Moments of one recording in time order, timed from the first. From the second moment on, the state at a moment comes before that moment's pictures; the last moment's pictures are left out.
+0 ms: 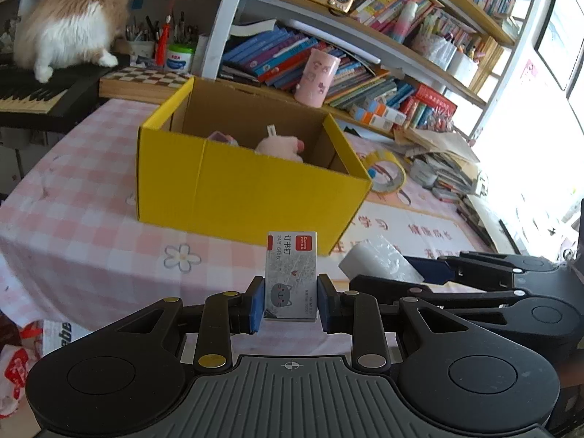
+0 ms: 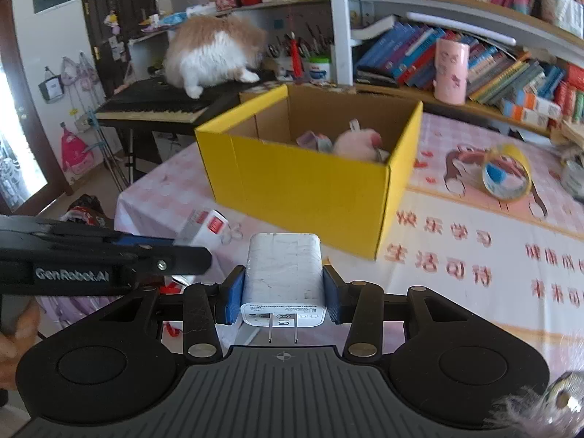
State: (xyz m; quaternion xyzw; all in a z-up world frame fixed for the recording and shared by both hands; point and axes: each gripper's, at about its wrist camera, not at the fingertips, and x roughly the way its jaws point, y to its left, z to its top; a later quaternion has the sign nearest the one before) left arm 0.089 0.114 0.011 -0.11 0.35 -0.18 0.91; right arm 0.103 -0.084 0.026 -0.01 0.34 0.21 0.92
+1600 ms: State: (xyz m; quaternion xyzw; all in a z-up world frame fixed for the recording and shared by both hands) left arm 0.288 0.083 -0.005 -0.04 0.40 -0.04 0.91; right arm 0.354 -0.110 0.039 -0.05 0.30 0.31 0.90
